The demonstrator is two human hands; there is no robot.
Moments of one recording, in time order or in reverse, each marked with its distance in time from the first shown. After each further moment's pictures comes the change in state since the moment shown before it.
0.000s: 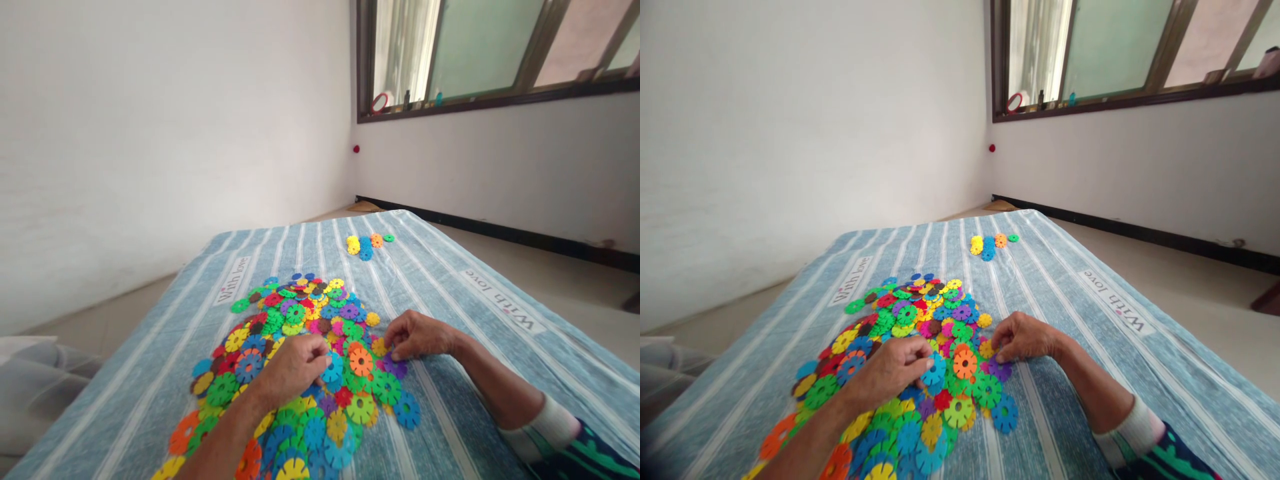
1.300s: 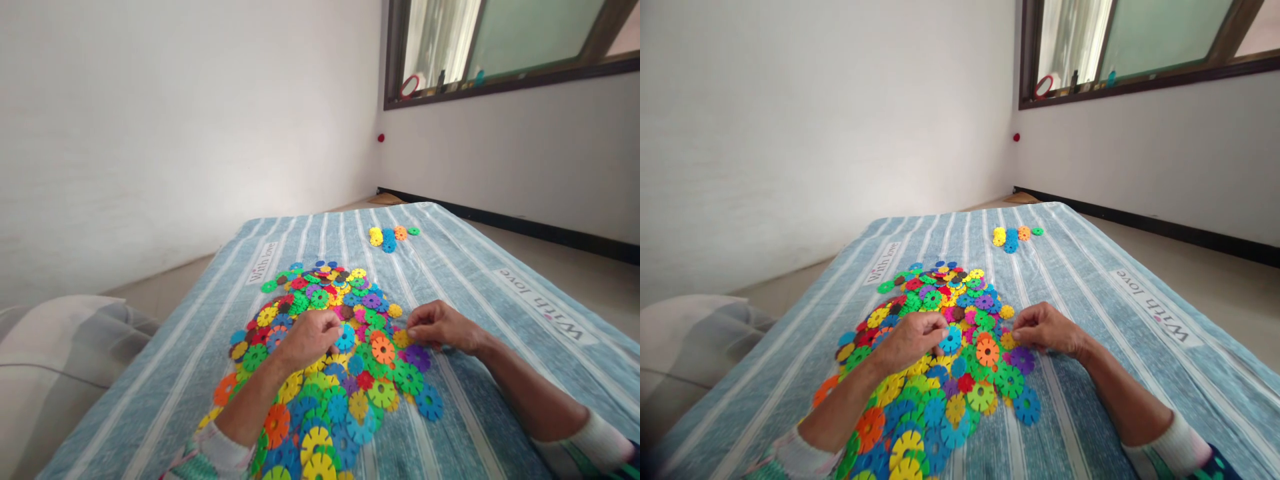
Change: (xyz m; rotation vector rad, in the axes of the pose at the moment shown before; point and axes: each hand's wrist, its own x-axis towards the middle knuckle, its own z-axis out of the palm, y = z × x) left_hand -0.001 -0.007 -0.008 -0.044 0.132 -0.006; right_hand -0.005 -0.005 0.010 0.115 0.117 0.018
